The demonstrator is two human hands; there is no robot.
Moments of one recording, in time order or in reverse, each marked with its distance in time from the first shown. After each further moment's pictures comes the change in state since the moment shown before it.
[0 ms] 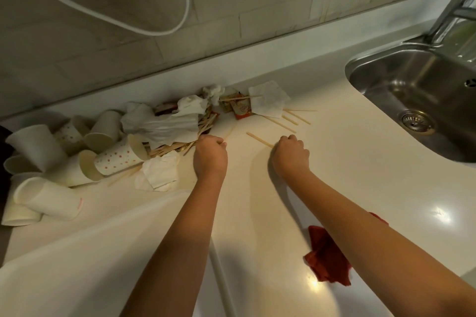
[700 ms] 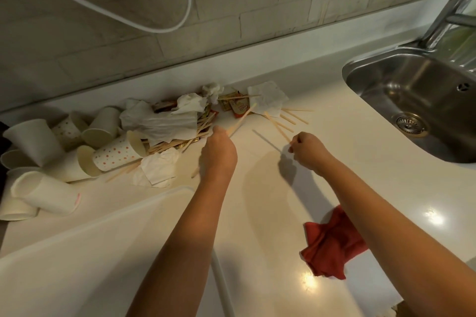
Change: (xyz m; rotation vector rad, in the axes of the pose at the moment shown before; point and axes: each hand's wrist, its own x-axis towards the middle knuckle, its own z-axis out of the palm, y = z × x) left_hand -0.020 0.035 -0.016 0.178 -0.105 0.045; right_hand 0.001 0.026 -0.045 0.532 -0.221 0.106
